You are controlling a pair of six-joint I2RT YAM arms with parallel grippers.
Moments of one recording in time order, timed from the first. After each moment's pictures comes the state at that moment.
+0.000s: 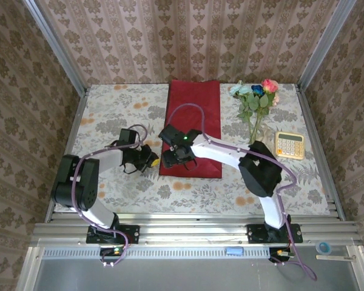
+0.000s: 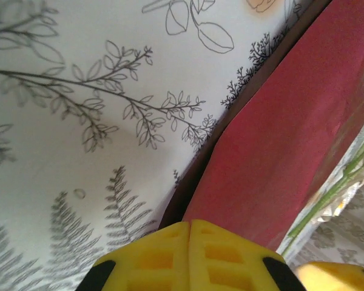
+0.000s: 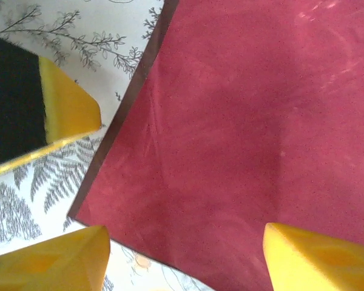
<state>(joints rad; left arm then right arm) -0.27 1.62 0.73 -0.19 0.61 -1.02 0.86 2.07 1.64 -0.76 0.04 0.51</state>
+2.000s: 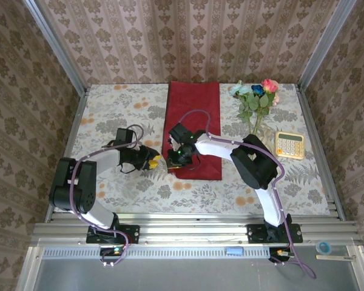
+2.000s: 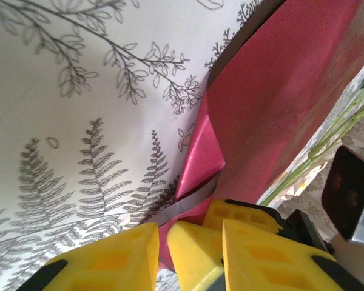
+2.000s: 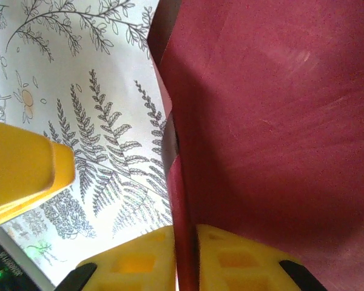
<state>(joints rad) -0.24 1.57 0.73 -0.22 0.71 -1.09 0.75 2.12 1.48 -0.50 -0.42 0.63</state>
